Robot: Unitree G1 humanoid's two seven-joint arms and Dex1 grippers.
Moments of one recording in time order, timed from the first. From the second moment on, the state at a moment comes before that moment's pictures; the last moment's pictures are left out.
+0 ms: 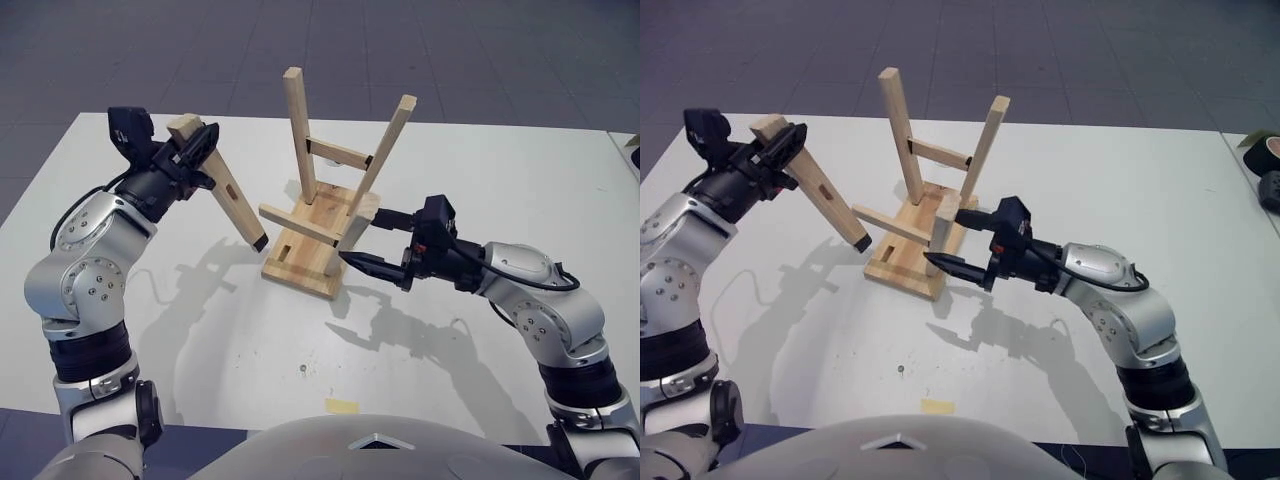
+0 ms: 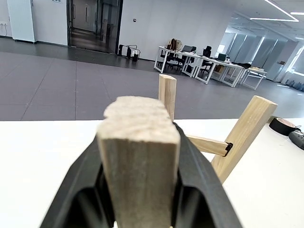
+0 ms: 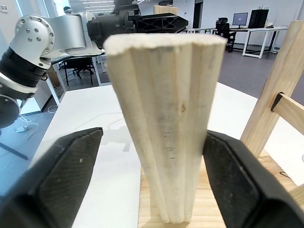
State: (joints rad) left arm -0.24 0.45 0.34 -0.37 -0.78 0.77 -0.24; right arm -0.11 -0.54 0.12 -0.49 0.65 0.53 0.77
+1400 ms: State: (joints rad) left arm -0.18 0.45 0.23 -0.45 -0.78 0.71 -0.19; right arm -0.04 -0.45 0.14 -0.49 0.55 0.42 0.68
